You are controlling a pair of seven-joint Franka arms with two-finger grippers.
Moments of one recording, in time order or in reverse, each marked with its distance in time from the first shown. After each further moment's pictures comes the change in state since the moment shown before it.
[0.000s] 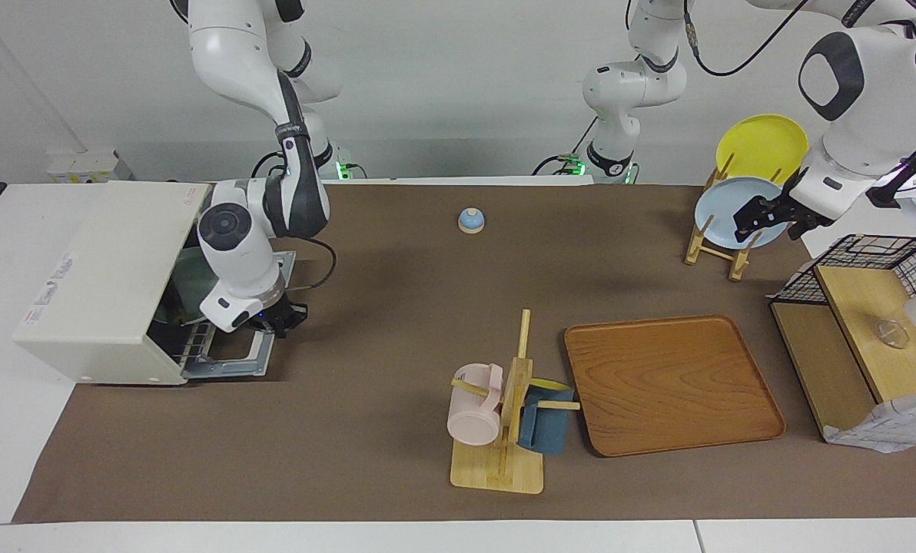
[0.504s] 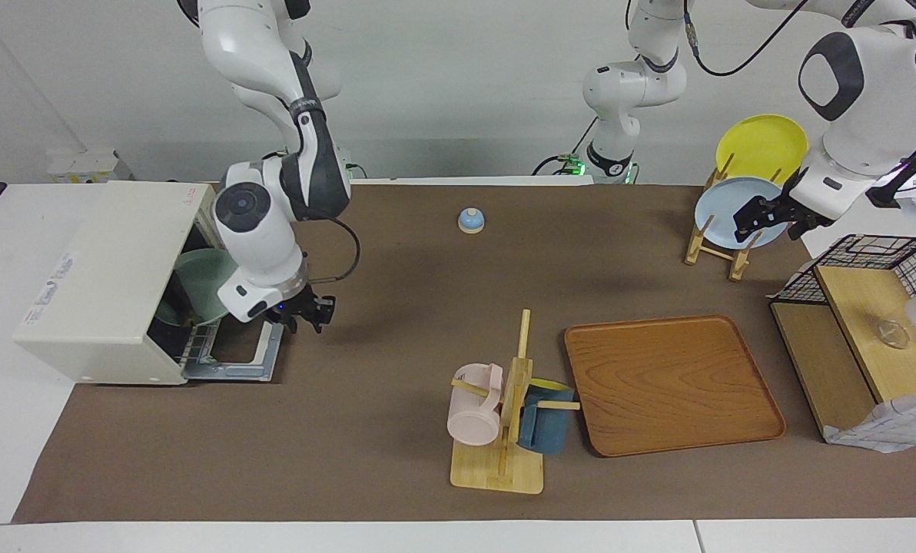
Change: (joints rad) left arm 0.000 0.000 0.000 0.000 0.000 0.000 0.000; right arm 0.014 -0.128 0.028 0.155 0.055 -0.302 0.117
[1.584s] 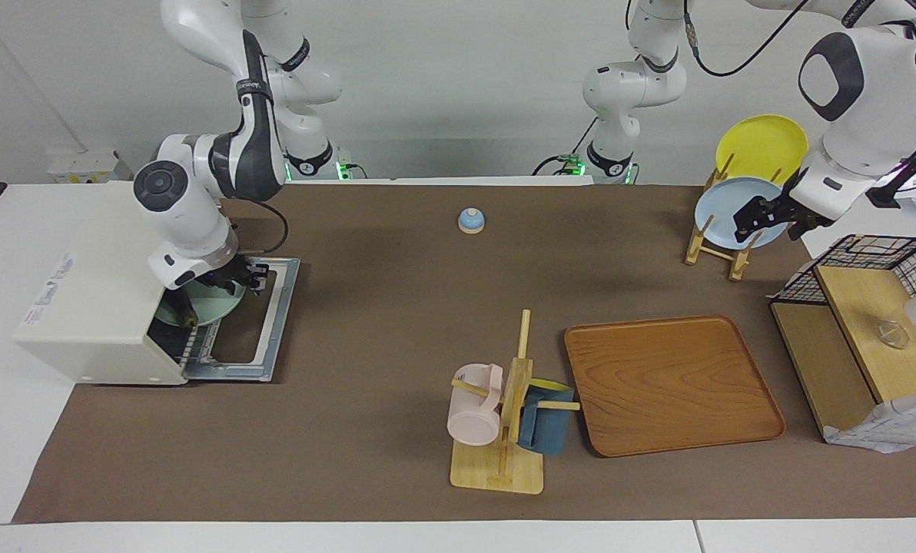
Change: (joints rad) left arm 0.000 0.000 0.000 0.000 0.000 0.000 0.000; right arm -0.160 -0.113 -0.006 -0.270 -0.085 0.076 -0.142
